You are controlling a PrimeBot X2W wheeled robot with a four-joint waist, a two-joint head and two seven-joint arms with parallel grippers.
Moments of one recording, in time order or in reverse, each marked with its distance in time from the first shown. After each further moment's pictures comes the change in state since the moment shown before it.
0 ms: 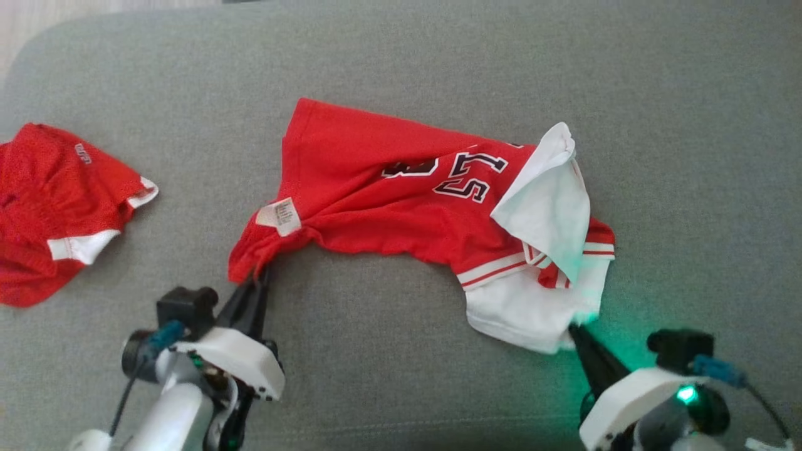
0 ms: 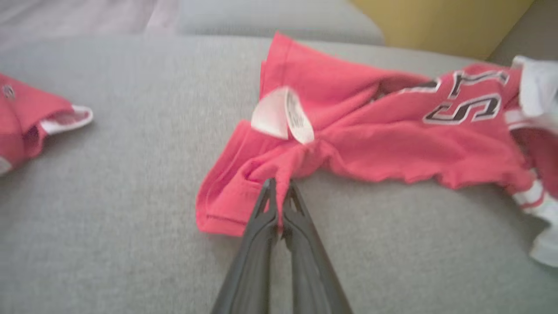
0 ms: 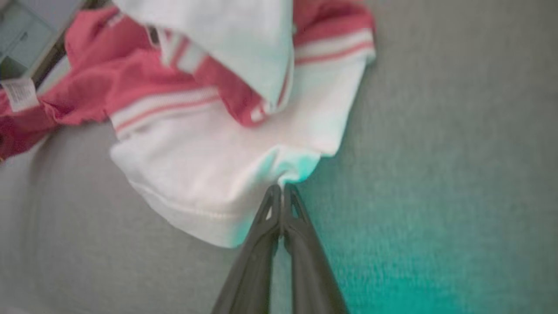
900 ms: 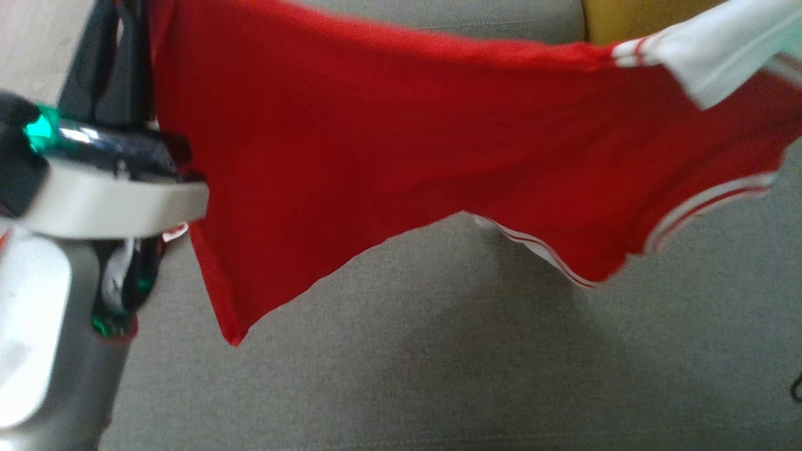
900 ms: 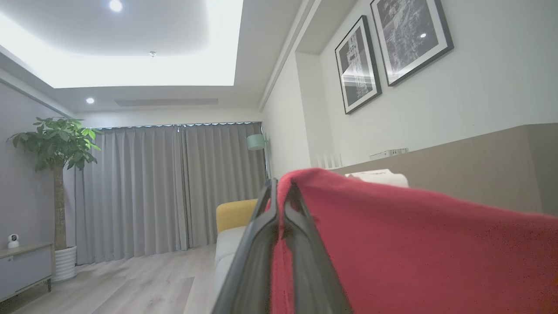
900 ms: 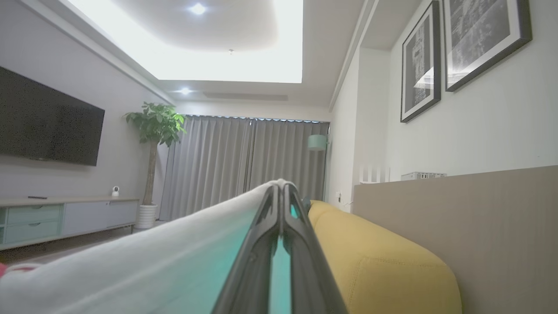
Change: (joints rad) left arm -0.289 0.141 0.141 -0.615 0.067 0.111 0.065; right arm -0.479 -0.216 -0.251 -0.537 -0.057 0.000 -0.001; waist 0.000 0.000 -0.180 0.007
